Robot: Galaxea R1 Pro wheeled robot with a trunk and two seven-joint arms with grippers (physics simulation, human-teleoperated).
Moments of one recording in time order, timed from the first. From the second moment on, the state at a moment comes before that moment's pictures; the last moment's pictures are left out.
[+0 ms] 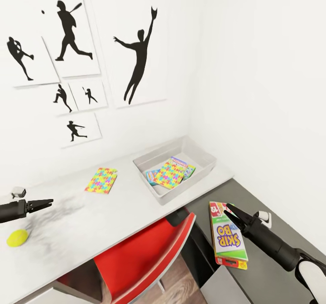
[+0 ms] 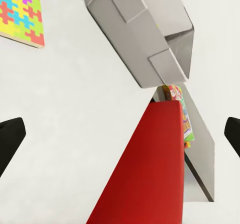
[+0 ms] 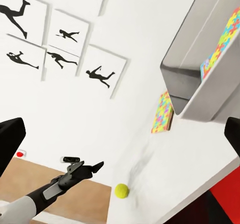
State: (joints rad) left arm -1.04 0.73 -0.31 -0.06 0.43 0.39 -1.57; right arm -0.08 -0.26 -0.17 -1.57 -1.18 0.71 0.62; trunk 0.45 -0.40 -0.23
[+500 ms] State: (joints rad) left arm -1.04 0.73 -0.31 -0.06 0.43 0.39 -1.57; right arm -0.08 -0.26 -0.17 -1.57 -1.18 0.71 0.62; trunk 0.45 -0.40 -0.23
